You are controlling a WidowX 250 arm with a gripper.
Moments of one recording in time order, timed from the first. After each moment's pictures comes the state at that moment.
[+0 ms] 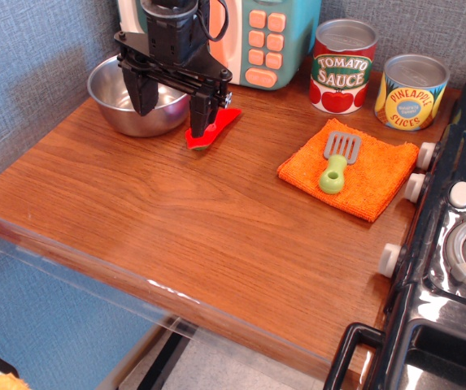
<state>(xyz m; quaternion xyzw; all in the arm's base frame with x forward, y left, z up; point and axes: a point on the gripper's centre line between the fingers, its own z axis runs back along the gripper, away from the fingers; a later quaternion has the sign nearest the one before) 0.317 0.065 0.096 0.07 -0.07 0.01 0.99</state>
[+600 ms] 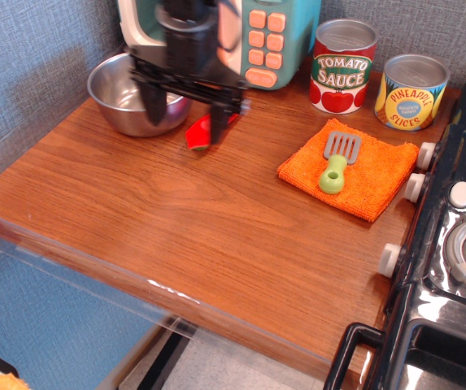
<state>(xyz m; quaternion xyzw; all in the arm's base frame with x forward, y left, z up) 0.326 0.034 0.088 0.07 -0.09 0.05 0.99</state>
